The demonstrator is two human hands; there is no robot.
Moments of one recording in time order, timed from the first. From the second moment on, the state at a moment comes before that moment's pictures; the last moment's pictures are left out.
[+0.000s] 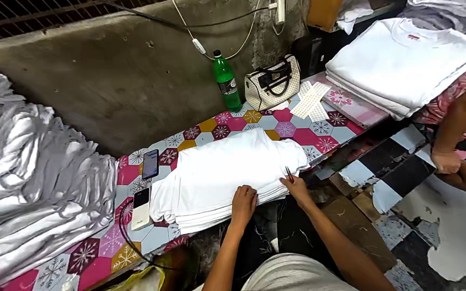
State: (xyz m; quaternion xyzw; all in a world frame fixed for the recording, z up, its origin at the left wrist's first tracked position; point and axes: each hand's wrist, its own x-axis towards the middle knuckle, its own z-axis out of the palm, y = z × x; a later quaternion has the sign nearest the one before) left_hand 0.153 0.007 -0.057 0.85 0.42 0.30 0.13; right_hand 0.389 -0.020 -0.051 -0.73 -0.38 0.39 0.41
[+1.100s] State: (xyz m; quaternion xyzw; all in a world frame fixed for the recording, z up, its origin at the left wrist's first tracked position) left_hand 0.118 0.005 -0.006 0.67 0.62 0.40 0.11; right_hand 0.356 -0.081 -0.026 -0.68 -0.58 0.37 0.25
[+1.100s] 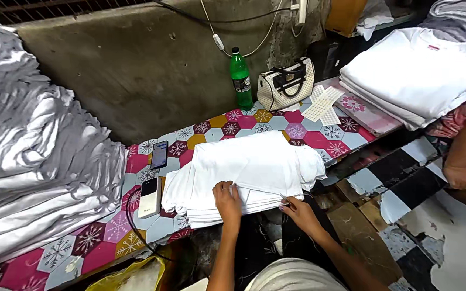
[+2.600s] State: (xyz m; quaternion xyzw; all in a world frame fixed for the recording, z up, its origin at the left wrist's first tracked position) left_hand 0.195 -0.017 -0.077 0.69 0.48 0.49 0.24; right_hand 0.365 -0.052 -0.024 -0.52 -0.28 0.73 0.35
